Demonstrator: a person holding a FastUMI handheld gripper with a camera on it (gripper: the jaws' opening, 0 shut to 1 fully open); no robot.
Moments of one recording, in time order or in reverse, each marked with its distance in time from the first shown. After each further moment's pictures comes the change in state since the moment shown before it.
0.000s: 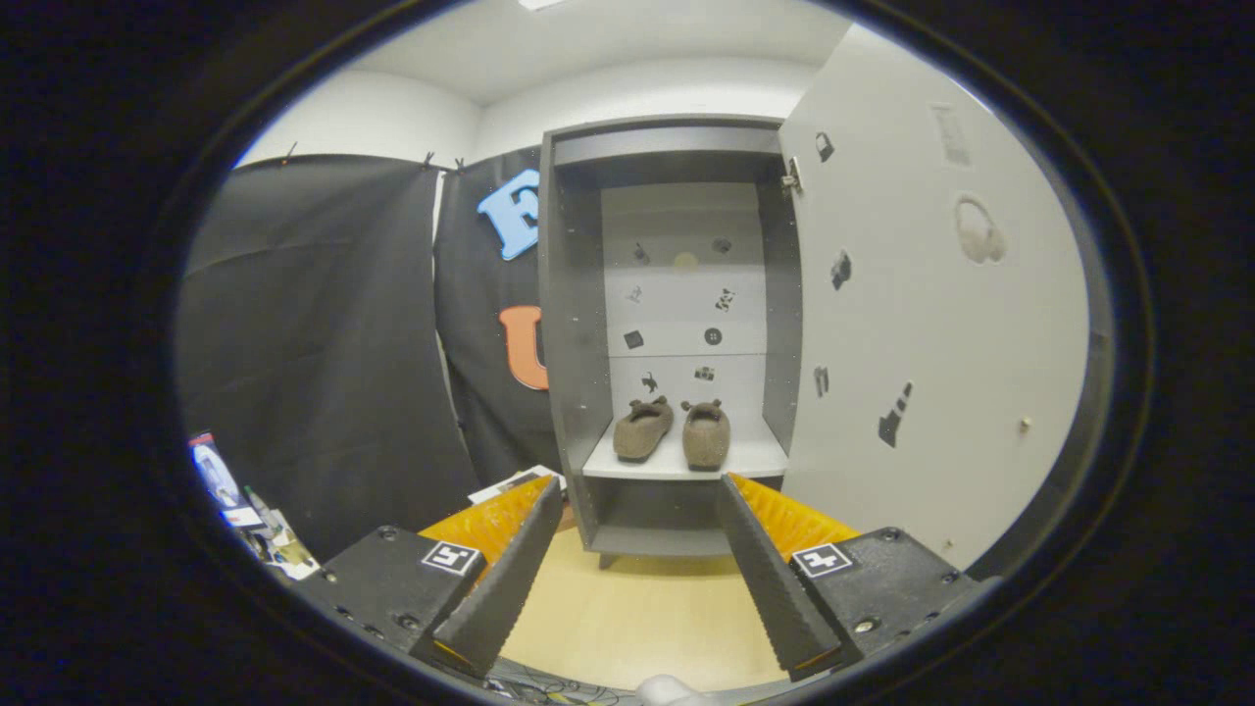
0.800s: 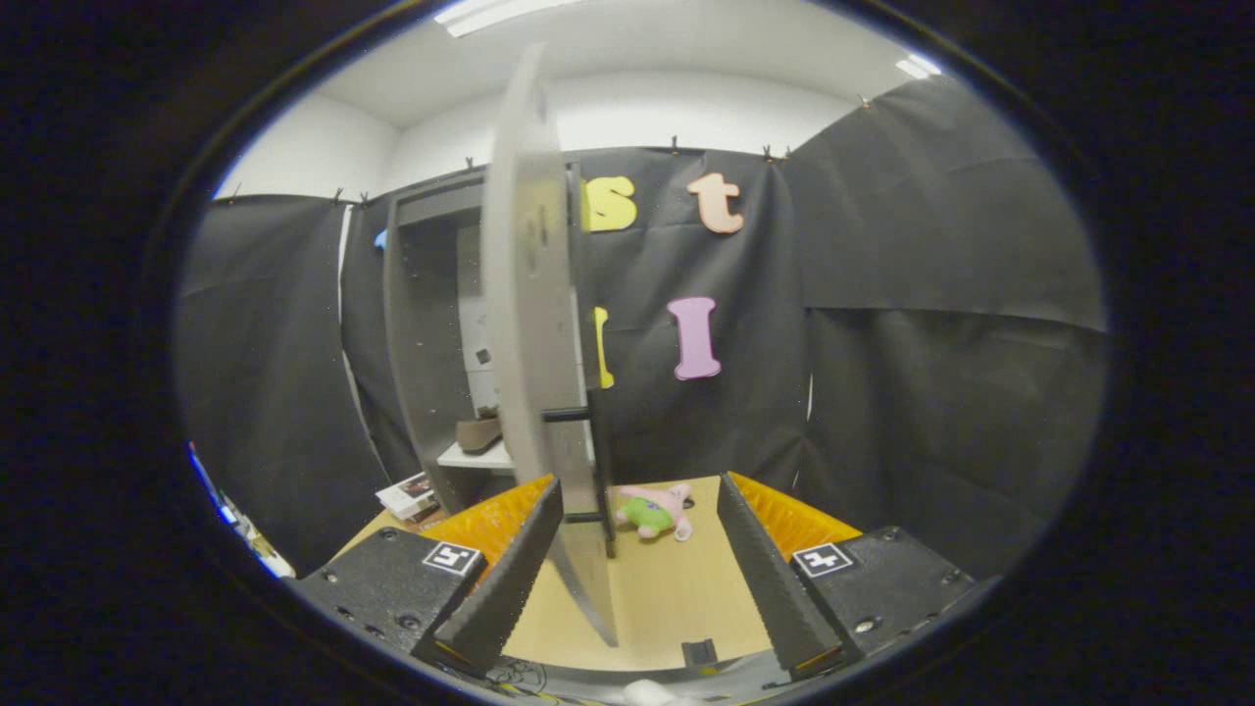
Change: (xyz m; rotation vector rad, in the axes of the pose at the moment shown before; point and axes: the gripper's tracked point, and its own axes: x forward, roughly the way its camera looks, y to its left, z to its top) arm -0.112 -0.268 0.020 0.072 -0.051 -0.243
